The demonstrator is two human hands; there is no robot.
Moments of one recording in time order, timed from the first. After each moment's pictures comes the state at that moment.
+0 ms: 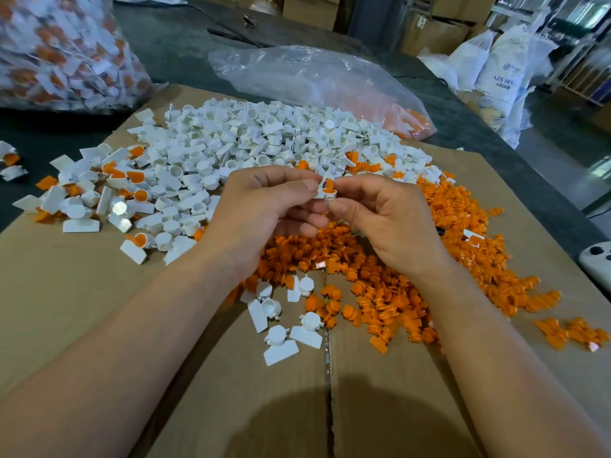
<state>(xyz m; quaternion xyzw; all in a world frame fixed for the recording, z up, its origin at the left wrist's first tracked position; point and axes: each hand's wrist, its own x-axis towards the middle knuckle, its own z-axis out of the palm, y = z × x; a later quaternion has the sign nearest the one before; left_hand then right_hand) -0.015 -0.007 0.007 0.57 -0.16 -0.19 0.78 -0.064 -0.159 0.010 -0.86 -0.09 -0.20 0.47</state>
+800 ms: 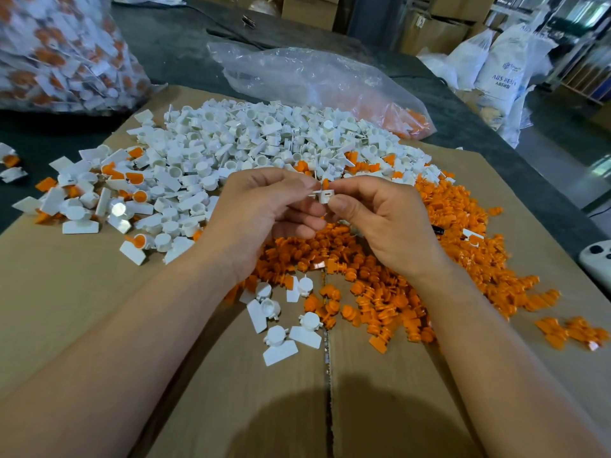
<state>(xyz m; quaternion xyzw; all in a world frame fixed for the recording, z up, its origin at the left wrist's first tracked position) -0.016 -0.005 0.009 0.58 -0.15 -0.20 0.78 -0.064 -0.158 0.010 -0.86 -0.09 -0.19 0.46</state>
